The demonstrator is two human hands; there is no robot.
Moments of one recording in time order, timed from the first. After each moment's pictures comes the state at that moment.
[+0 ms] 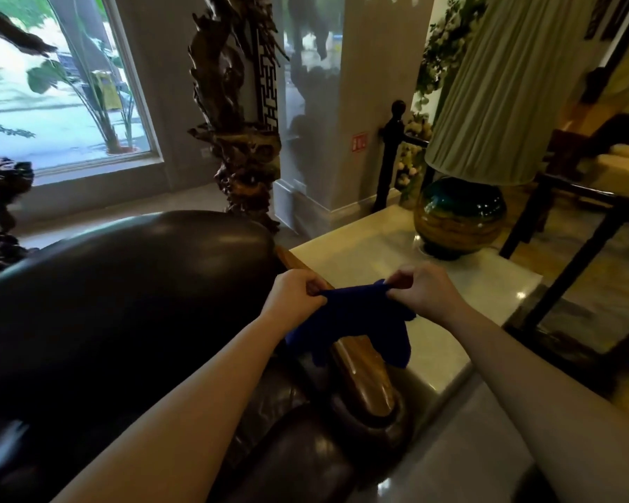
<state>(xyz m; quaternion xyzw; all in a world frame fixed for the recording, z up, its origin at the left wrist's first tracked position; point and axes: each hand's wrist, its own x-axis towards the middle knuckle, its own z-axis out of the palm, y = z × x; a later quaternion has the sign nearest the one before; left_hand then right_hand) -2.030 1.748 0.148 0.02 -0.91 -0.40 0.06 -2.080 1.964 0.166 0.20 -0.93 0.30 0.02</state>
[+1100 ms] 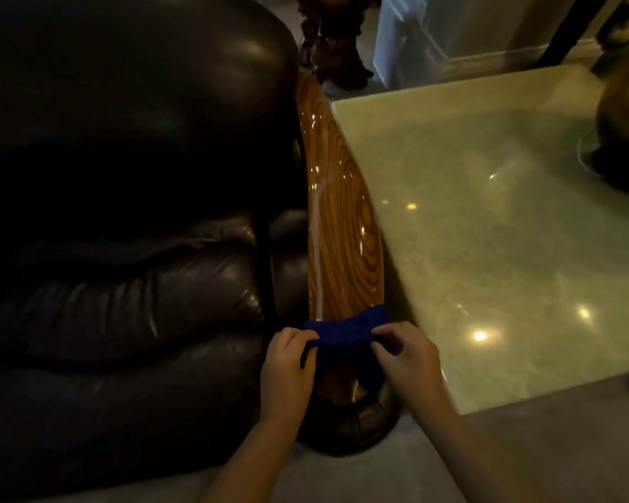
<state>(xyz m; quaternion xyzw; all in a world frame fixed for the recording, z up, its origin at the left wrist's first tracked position) -2.143 1.929 -0.279 0.34 -0.86 -0.35 0.16 -2.264 2.058 -0.265 0.26 -0.88 0.38 -0.14</state>
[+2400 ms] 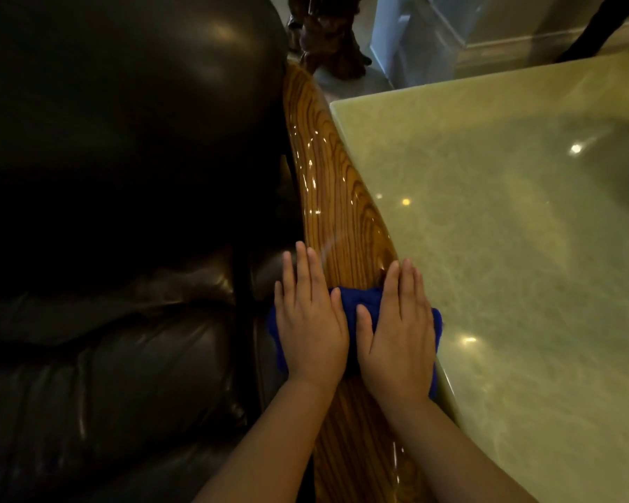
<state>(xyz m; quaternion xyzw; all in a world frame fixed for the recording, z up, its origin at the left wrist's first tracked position) -2.354 1.805 -0.312 0.35 -0.89 -0.22 0.17 -2.396 1.891 -0.315 0.25 -0.94 0.22 0.03</state>
